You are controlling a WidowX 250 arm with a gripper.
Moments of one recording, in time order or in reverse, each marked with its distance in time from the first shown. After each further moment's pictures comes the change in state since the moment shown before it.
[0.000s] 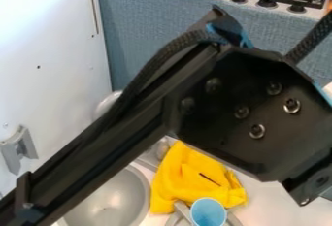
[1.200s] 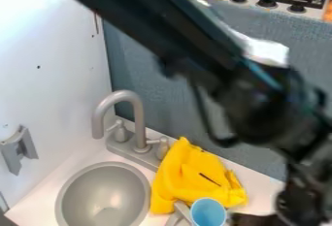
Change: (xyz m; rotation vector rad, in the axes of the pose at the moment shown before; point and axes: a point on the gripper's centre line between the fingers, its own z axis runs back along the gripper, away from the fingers) arm -0.110 0.065 0.099 -0.035 -0.225 0.399
